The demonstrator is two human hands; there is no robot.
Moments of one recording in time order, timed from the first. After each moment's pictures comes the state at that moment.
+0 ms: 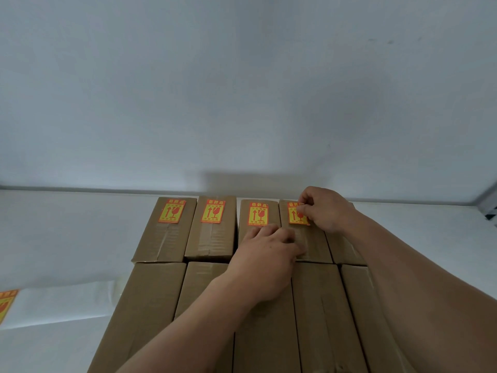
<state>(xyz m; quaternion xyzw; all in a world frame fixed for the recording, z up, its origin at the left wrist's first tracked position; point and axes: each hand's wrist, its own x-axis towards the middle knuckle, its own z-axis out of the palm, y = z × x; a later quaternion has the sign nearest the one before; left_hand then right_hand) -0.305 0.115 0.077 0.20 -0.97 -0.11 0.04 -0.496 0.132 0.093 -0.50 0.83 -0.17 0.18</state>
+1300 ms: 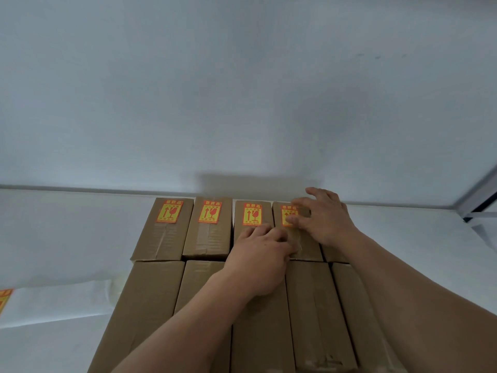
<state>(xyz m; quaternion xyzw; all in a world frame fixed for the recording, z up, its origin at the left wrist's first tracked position) -0.302 0.116 0.076 0.21 -0.97 -0.11 0.05 -0.492 0.154 0.083 -0.52 0.85 -0.08 0.06</state>
